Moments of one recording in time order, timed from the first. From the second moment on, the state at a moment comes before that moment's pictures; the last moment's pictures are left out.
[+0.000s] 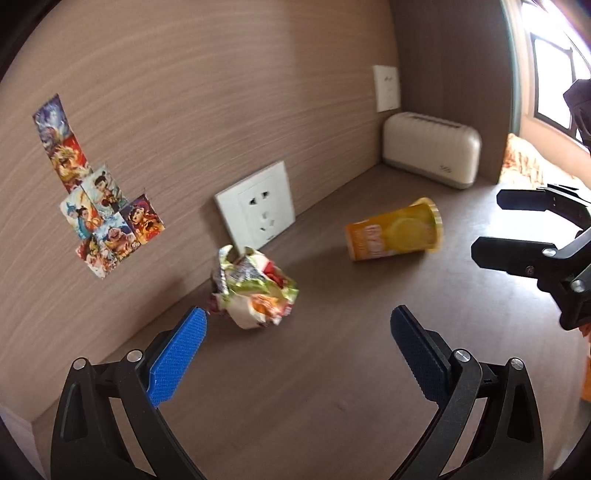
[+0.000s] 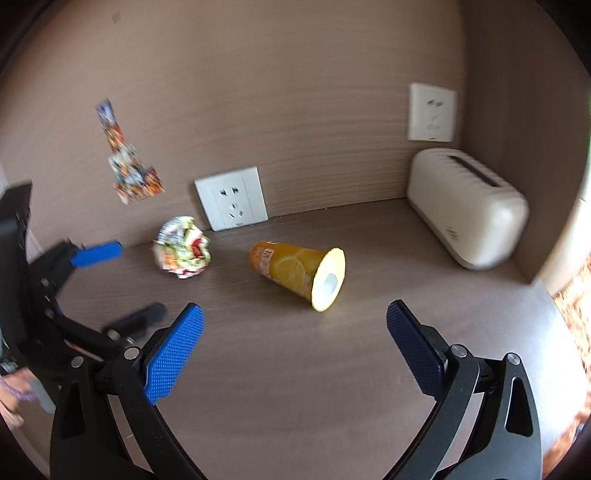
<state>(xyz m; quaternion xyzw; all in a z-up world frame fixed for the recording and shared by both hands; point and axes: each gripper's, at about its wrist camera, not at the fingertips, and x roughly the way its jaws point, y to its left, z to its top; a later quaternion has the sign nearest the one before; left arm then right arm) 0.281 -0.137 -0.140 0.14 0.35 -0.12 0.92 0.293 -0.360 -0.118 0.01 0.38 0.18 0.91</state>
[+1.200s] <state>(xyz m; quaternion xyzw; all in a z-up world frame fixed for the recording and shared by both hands) 0.280 -0.141 -0.119 0.10 0.37 -0.18 0.91 0.290 -0.380 -0.102 0.04 0.36 0.20 0.91</state>
